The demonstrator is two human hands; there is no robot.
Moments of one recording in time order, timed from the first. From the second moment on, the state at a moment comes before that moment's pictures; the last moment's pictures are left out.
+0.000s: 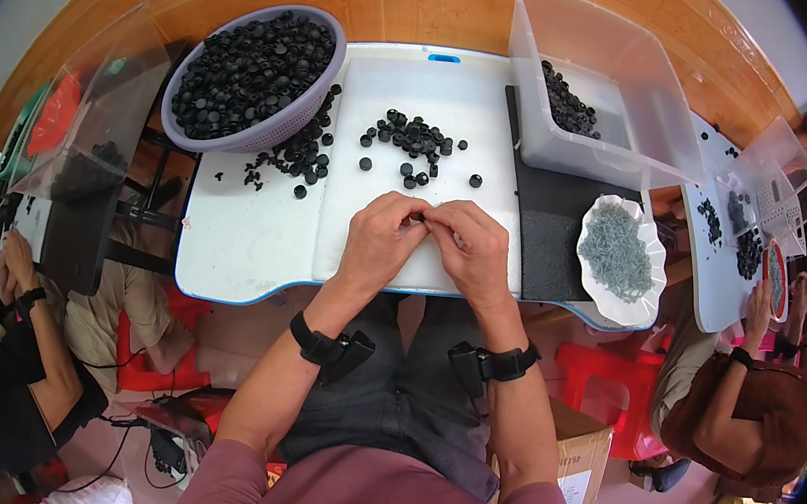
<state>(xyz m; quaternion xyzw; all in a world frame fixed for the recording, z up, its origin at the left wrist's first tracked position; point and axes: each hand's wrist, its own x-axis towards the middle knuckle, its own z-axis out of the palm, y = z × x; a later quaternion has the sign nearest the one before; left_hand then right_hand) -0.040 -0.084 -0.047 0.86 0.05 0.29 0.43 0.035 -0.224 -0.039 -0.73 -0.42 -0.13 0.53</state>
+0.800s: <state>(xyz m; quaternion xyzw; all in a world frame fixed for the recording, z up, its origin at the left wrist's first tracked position) -0.045 -0.085 -0.033 0.81 0.07 0.29 0.50 0.042 -0.235 -0.043 -0.63 -0.22 0.14 0.73</state>
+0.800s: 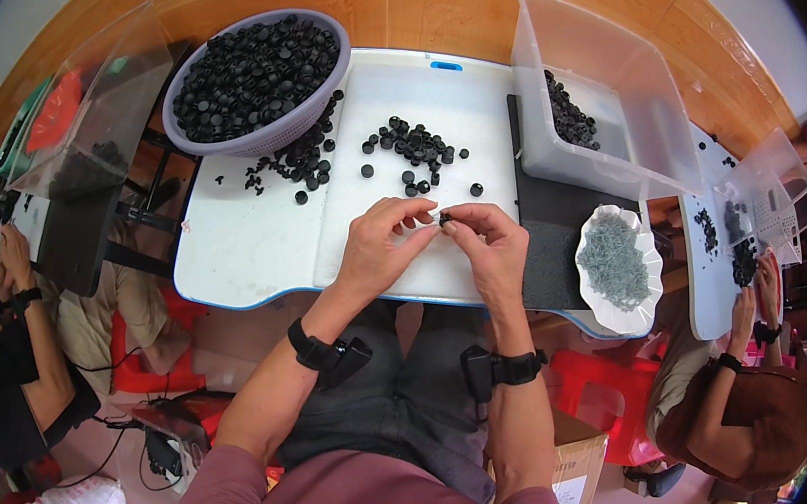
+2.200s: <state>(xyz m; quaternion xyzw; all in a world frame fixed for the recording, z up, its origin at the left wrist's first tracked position) -0.043 -0.081 -0.038 0.84 0.09 0.20 0.49 0.039 -0.235 -0.044 -0.68 -0.23 -0.06 0.69</state>
